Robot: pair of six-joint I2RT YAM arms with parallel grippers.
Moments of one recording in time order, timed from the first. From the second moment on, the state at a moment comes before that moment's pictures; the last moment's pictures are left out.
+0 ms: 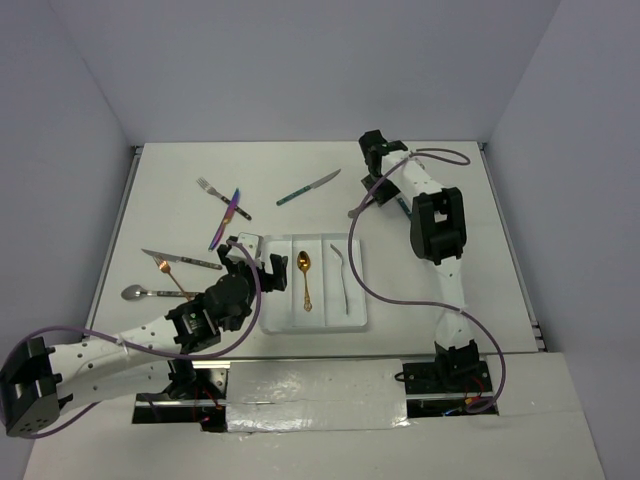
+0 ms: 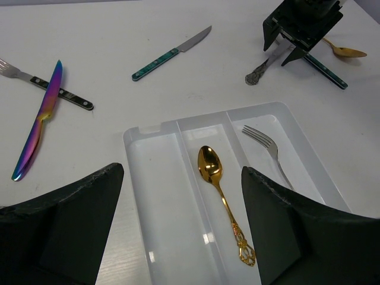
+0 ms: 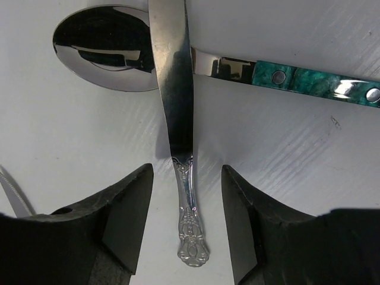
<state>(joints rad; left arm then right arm) -1.01 0.86 0.44 0.24 -0.74 -0.27 0.27 2.41 2.11 -0.96 0.38 1.28</state>
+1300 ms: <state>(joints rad) -1.01 0.69 0.44 0.23 -0.72 -0.27 0.26 2.48 2.21 -1.10 0.33 1.11</state>
